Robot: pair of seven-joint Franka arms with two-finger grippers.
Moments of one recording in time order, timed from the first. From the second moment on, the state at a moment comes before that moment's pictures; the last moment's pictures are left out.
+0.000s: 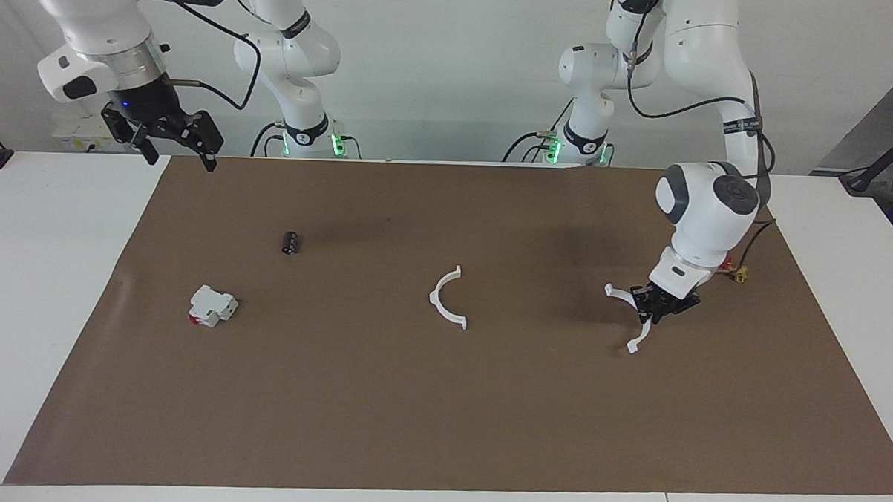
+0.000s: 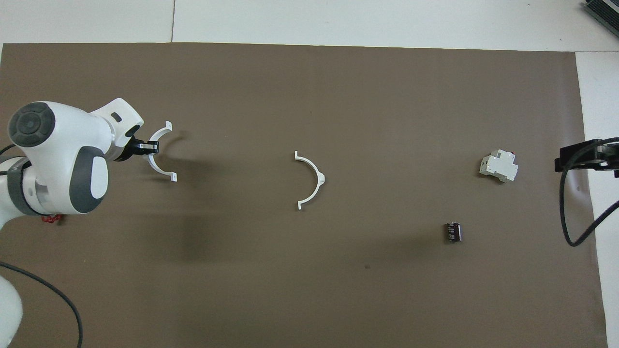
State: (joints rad) left arm -0.10 0.26 -0.02 -2.01 -0.03 2.39 0.00; right arm 0.07 -0.06 -0.11 -1.60 -0.04 1.53 0.08
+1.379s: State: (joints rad) left arm -0.55 0.37 -0.03 -1.93 0.11 2.39 -0.50; right arm 0.03 -0.06 -0.11 -1.62 -0.04 1.53 -0.01
